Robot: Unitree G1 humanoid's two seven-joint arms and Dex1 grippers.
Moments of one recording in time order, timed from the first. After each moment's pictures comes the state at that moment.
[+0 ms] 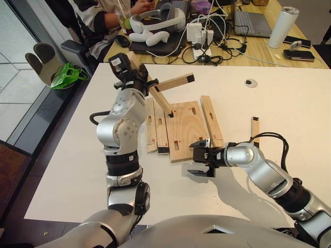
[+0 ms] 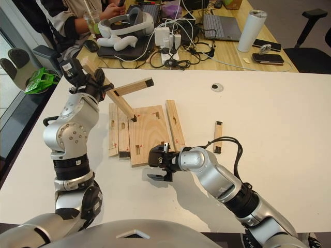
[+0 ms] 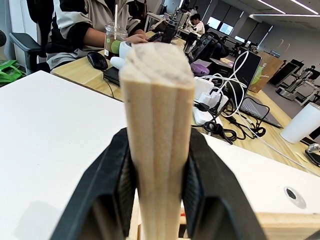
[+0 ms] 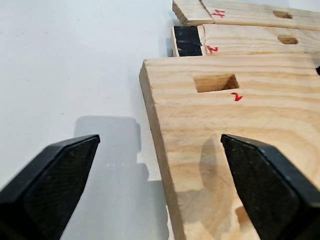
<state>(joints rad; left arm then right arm) -0.48 0.02 0.13 -0.27 -0.43 0.81 0.38 -0.24 -0.54 0.67 -0.39 -0.10 0.59 0.83</state>
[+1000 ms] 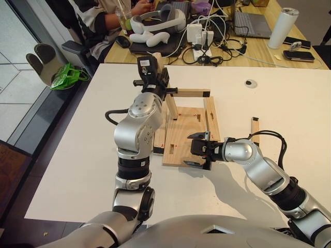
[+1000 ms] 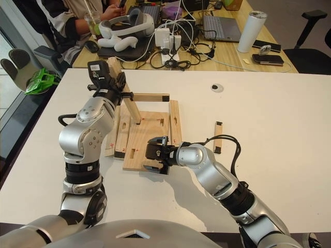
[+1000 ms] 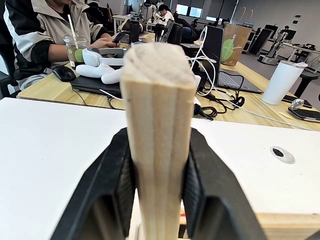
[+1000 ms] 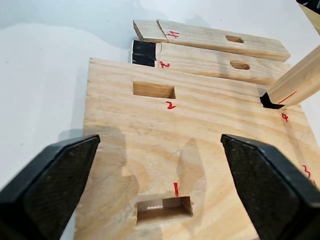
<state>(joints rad) -0.49 0.00 0.02 -0.25 -0.25 0.85 0.20 -0.25 -0.49 0.64 -0.38 -0.12 0.57 0.78</state>
